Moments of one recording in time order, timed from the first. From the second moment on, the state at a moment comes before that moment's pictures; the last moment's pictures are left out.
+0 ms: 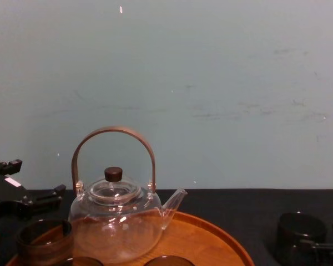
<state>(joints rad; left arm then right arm) -0.20 0.60 0.45 -1.41 -0.25 -0.12 0.03 0.21 0.53 -0.34 -1.36 0.41 0.16 0.43</state>
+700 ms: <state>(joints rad) -0.20 0.60 0.45 -1.41 -0.25 -0.12 0.03 0.30 0.46 -0.37 -1.24 0.36 0.16 0.44</state>
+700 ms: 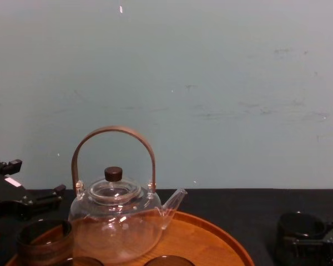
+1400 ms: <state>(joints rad) -0.20 0.60 0.45 -1.41 -0.25 -0.12 0.03 0.34 0.43 -0.38 -1.20 0.32 0.16 0.45</state>
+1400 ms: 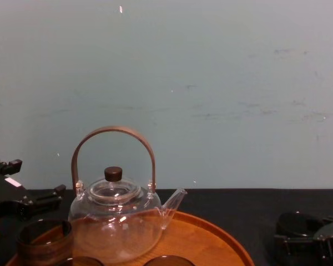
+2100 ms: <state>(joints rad) -0.20 0.60 0.45 -1.41 -0.25 -0.12 0.03 0.34 0.44 -0.38 -1.21 0.33 0.16 0.45</state>
